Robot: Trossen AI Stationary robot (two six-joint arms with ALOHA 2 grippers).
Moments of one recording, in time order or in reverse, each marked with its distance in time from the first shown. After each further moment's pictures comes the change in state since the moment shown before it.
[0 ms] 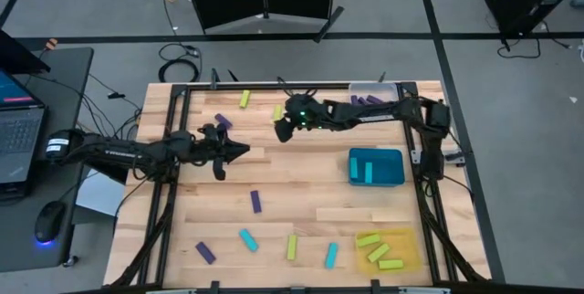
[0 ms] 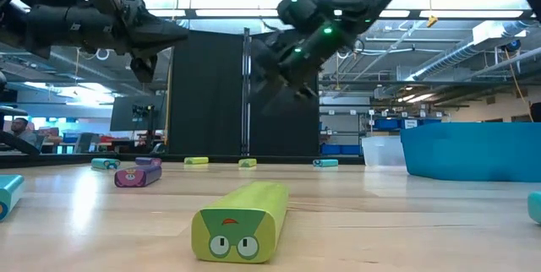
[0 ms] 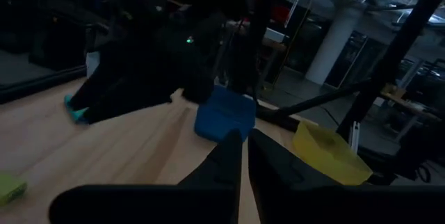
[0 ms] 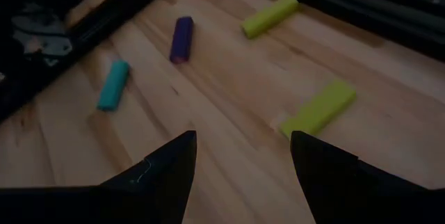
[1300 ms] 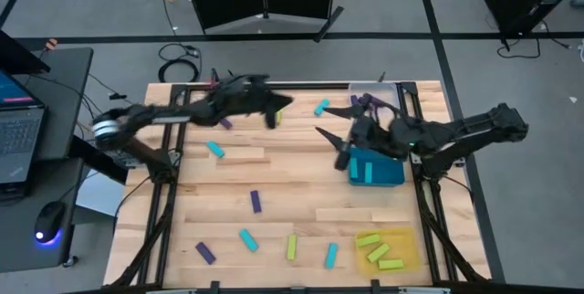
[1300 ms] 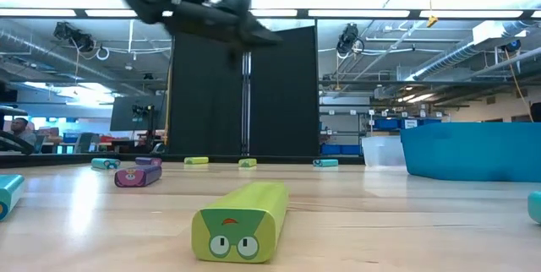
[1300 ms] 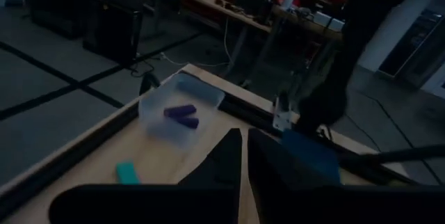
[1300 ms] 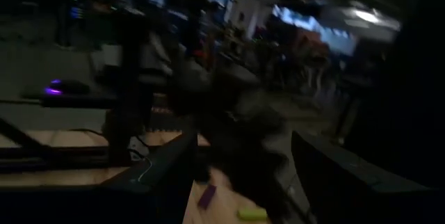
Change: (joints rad) left arm 0.363 0.648 0.731 -0.232 0.230 0.054; right arm 0.491 -0.711 -0.182 0.126 0.509 -0.743
